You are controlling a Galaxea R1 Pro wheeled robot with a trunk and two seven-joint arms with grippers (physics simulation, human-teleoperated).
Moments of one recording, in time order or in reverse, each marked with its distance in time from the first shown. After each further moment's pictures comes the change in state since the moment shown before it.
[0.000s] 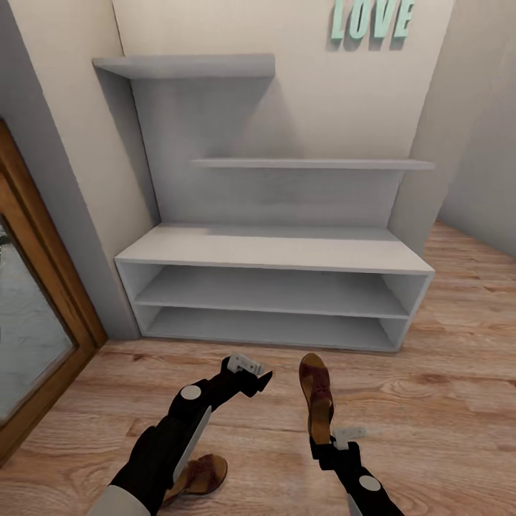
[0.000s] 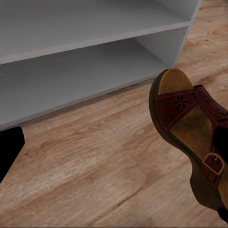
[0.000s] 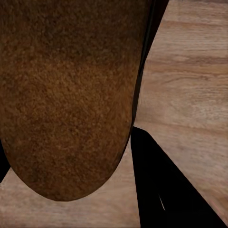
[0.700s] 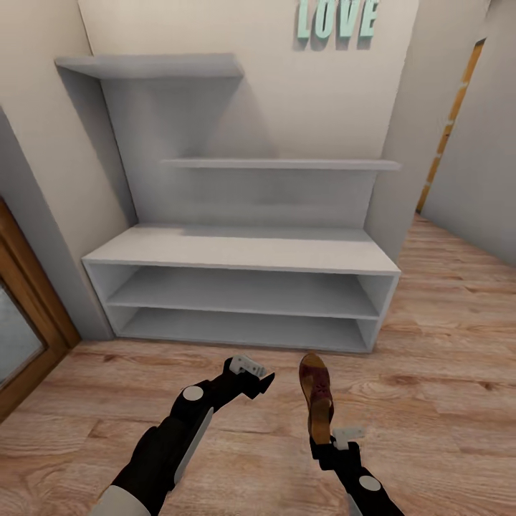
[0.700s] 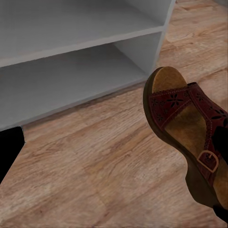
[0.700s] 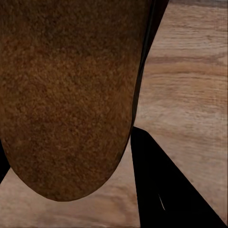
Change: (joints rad) left arm 0.000 0.000 -0.020 0.000 0.000 0.001 0.000; right arm 0.000 0.000 0.000 0.000 0.000 0.000 0.000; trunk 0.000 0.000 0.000
